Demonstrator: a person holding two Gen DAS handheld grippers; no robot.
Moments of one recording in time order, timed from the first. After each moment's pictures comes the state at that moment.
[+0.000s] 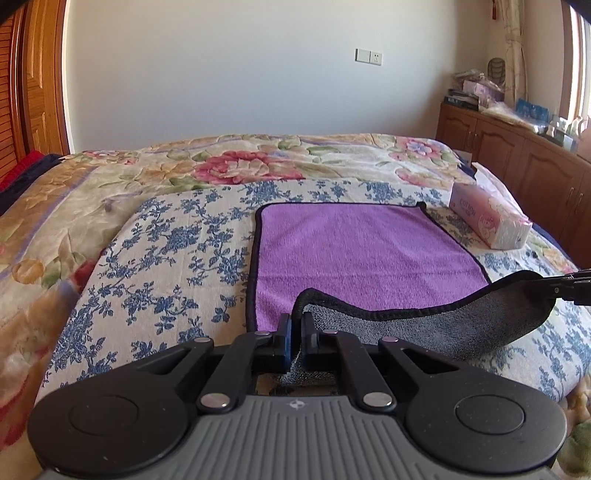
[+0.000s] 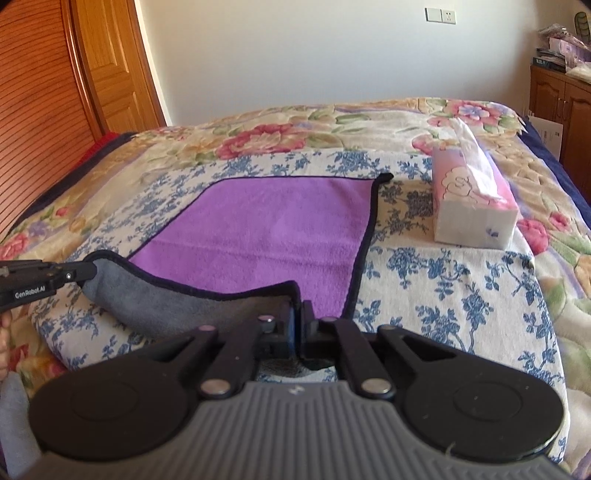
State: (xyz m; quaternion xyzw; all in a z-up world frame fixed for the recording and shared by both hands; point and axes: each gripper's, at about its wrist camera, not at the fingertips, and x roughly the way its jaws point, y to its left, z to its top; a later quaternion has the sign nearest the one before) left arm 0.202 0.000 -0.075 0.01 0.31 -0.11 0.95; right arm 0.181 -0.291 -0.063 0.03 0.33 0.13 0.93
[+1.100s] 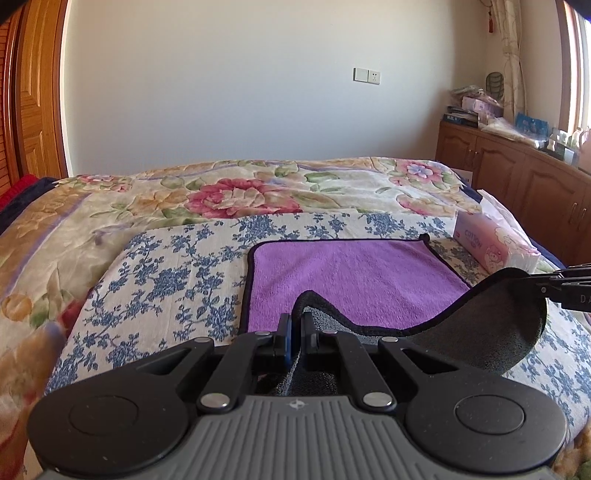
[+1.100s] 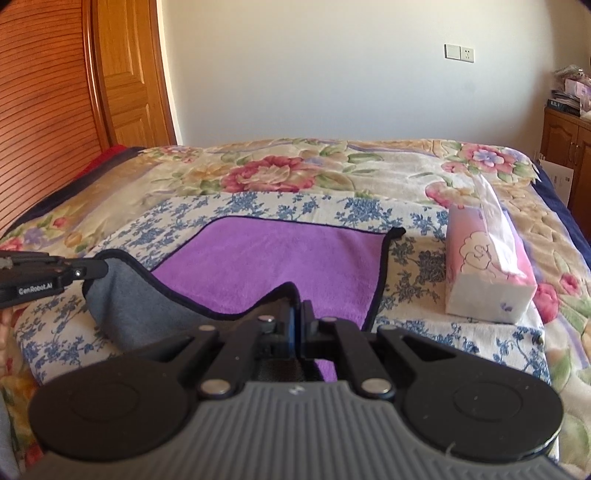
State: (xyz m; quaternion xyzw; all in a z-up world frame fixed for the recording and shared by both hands) left arm 0.239 -0.015 -0.065 0.02 0.27 -0.11 0.96; right arm 0.215 -0.284 -0.049 0.00 0.28 0.15 0.95
